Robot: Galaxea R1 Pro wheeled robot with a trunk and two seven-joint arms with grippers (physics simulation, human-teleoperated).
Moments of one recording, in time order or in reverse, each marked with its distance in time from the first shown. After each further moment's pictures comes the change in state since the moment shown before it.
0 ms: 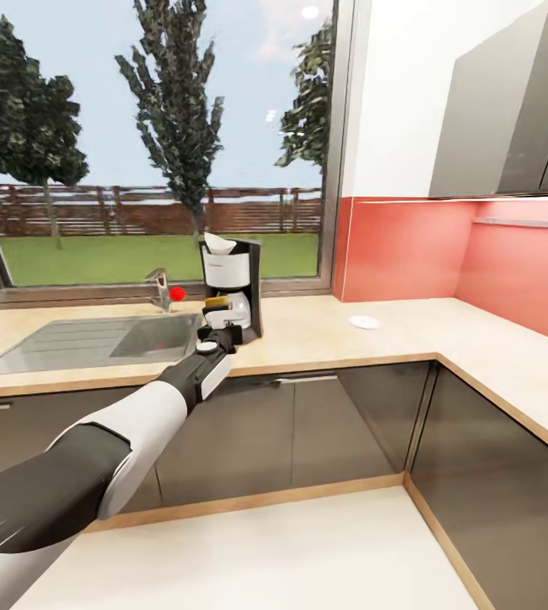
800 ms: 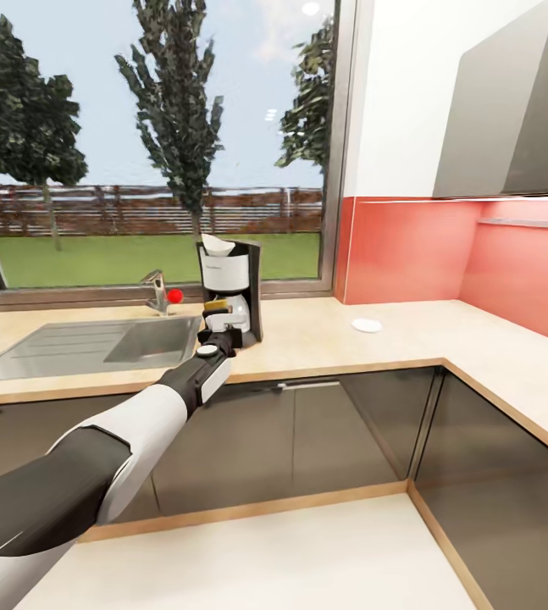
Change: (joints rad) left arm 0.013 0.000 0.000 0.000 -0.002 0.000 0.001; right arm 0.000 0.000 0.000 0.000 0.000 0.000 0.000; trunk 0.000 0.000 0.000
